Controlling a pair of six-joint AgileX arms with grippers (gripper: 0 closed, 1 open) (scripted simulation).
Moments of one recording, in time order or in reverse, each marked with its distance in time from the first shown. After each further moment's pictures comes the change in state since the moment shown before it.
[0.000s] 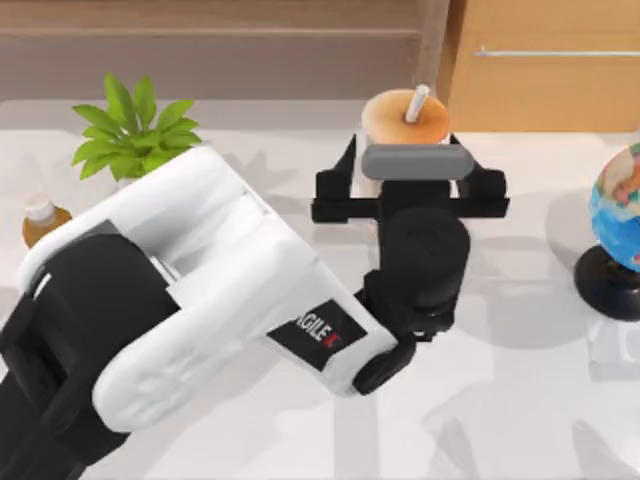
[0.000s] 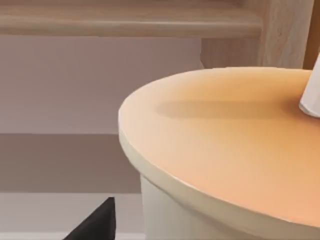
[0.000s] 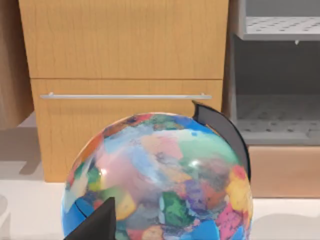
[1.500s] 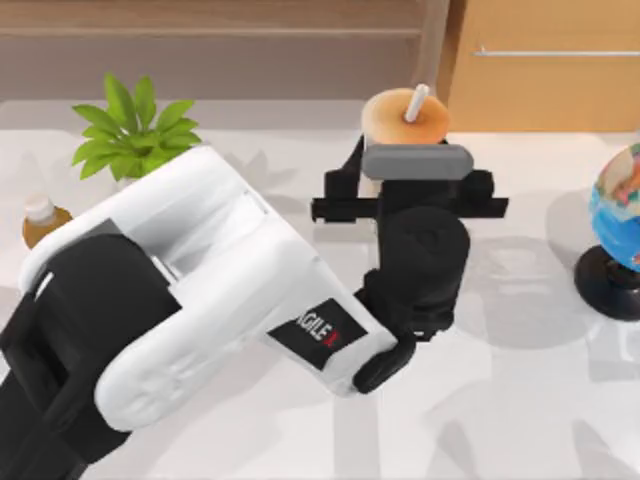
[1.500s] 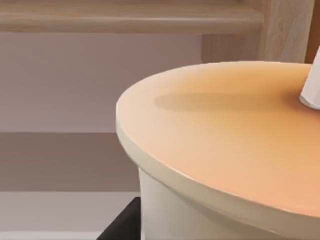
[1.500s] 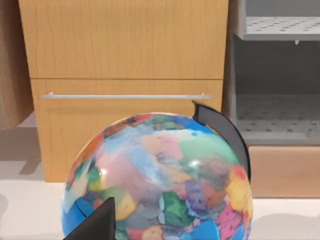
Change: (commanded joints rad) left arm 0.001 0.000 0.001 -0.001 0.001 0.000; right arm 0.000 0.000 0.000 0.000 0.000 0.000
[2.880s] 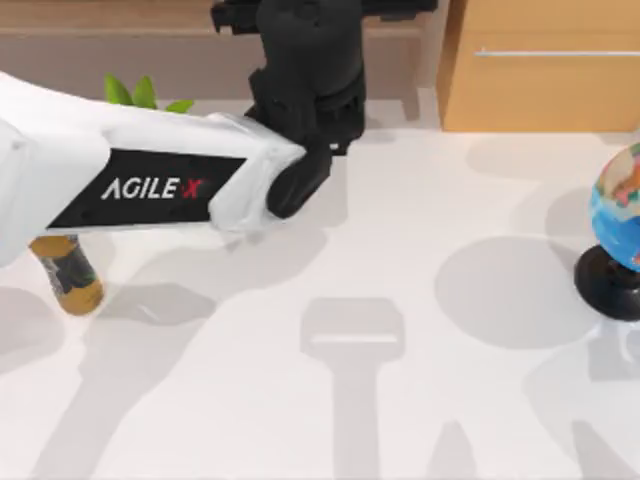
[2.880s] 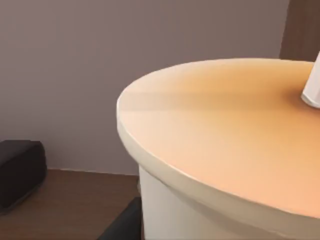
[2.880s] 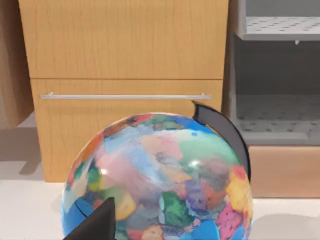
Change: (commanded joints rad) left arm 0.230 -0.378 0.065 -0.292 0.227 0.008; right arm 0.000 0.000 0.000 0.000 0.000 0.000
